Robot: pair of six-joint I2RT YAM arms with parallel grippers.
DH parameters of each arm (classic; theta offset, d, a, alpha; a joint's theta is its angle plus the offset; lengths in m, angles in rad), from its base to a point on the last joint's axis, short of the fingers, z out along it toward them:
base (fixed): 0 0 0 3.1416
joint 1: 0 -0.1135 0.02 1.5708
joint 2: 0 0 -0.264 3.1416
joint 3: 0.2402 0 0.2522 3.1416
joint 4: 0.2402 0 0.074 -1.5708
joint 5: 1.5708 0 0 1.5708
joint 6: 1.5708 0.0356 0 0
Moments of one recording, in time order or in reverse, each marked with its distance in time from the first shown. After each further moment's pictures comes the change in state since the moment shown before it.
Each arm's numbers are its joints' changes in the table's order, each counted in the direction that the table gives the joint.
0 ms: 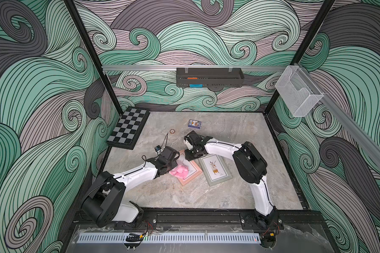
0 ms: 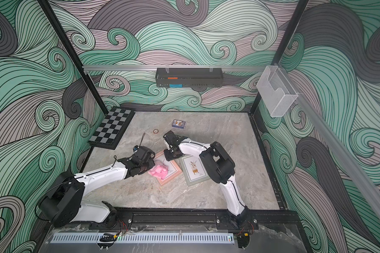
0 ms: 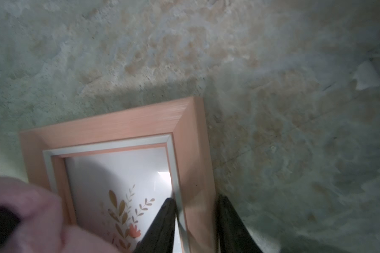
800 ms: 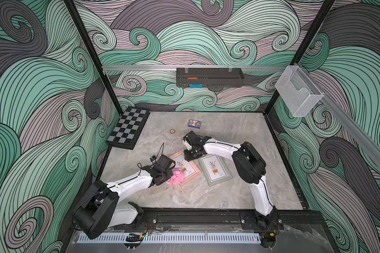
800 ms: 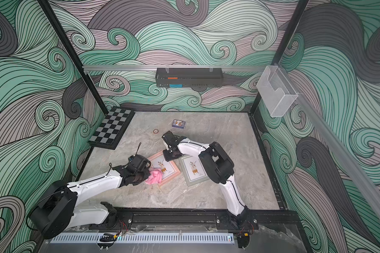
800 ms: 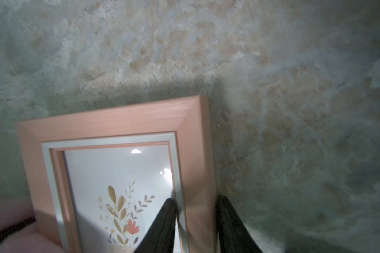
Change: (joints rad) left arm -0.005 -0.109 -0.125 0.061 0.083 -0.073; right arm -0.008 0.006 0.018 0.017 0.008 0.004
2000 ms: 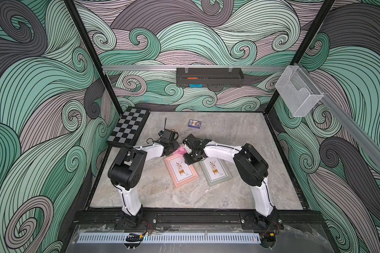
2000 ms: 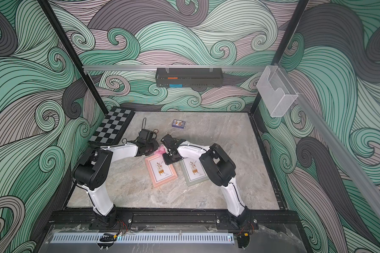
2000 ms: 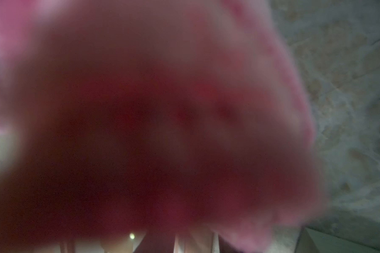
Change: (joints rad) left arm -0.253 0.563 0.499 -0.269 0.084 0.193; right arm -0.036 -0.042 -0.056 0.002 0.012 0.004
